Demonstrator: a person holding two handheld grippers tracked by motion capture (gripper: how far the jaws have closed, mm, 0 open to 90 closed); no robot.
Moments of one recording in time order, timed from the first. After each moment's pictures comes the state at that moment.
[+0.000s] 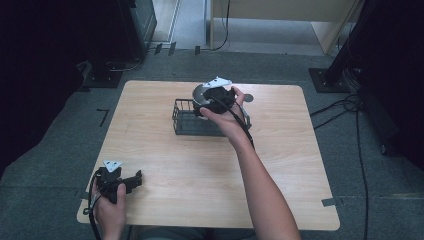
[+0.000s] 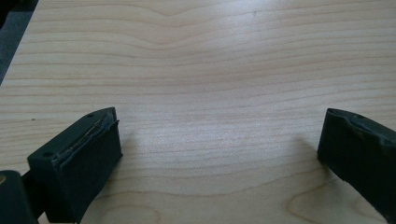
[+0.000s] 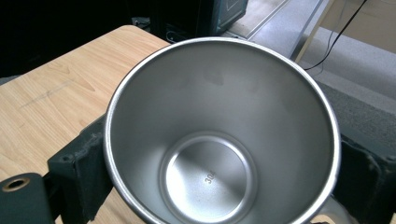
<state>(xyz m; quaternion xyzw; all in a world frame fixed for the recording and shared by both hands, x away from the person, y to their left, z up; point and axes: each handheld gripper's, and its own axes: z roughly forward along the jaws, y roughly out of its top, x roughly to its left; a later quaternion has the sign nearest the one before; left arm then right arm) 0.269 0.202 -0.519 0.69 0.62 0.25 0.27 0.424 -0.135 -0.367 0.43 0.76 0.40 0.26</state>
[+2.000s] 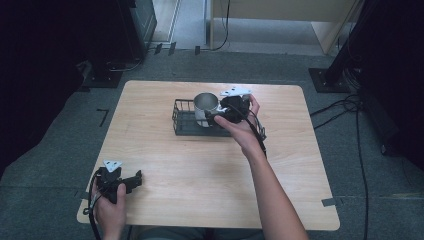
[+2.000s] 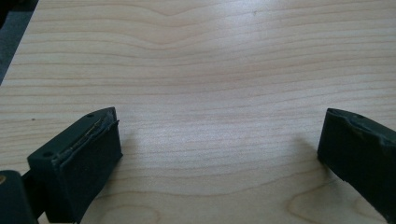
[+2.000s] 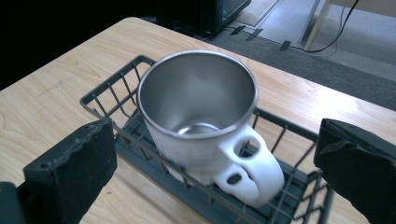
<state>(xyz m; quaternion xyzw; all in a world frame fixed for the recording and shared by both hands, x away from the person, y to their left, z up) 0.269 0.202 -0.519 0.70 0.62 0.25 0.27 0.399 -0.178 -0.381 0.46 0.75 0.42 0.22</state>
